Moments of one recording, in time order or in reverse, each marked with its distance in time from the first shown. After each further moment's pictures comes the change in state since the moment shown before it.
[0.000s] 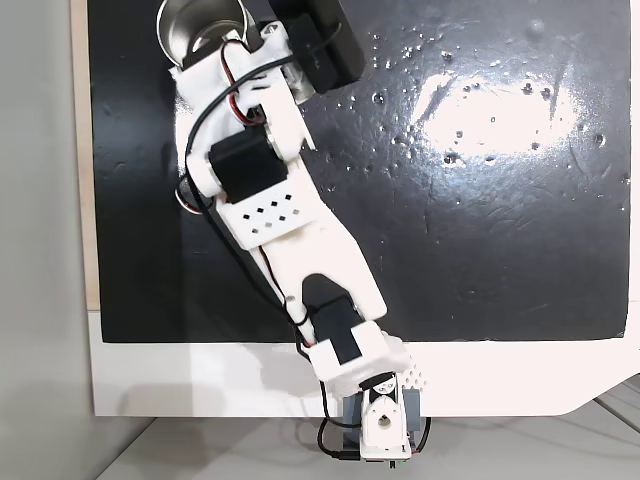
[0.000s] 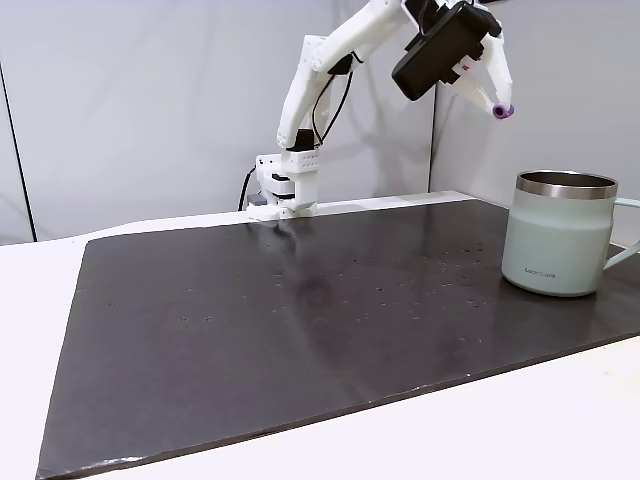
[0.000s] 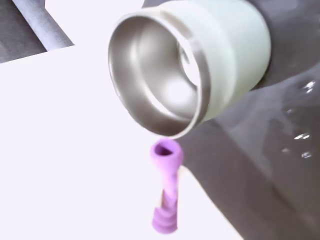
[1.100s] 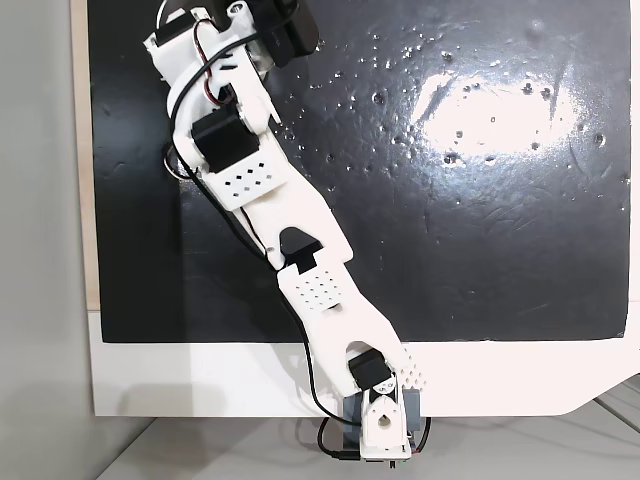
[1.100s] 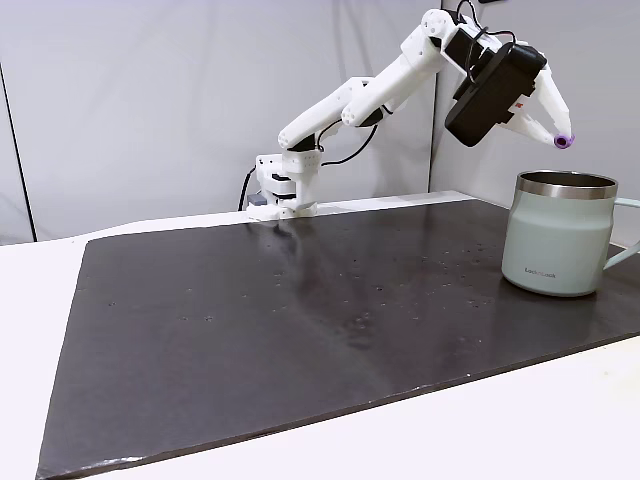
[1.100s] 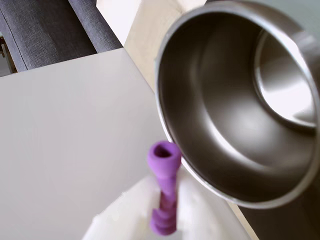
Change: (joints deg) arm -1.7 -33.4 -40.2 -4.9 4.5
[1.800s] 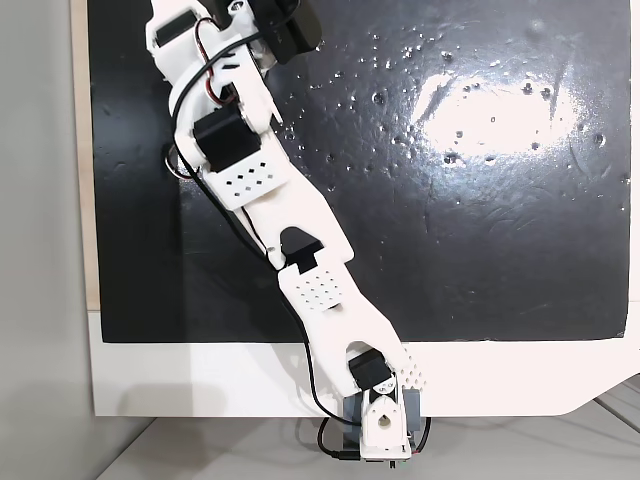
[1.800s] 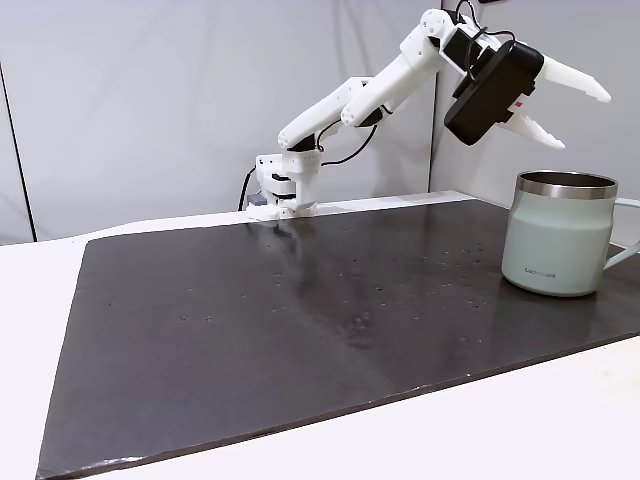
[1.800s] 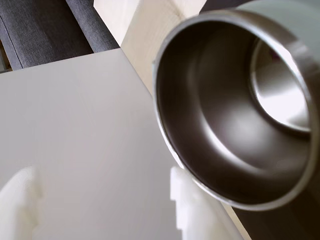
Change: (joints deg) arm 0.0 0.0 0.0 0.2 -2.1
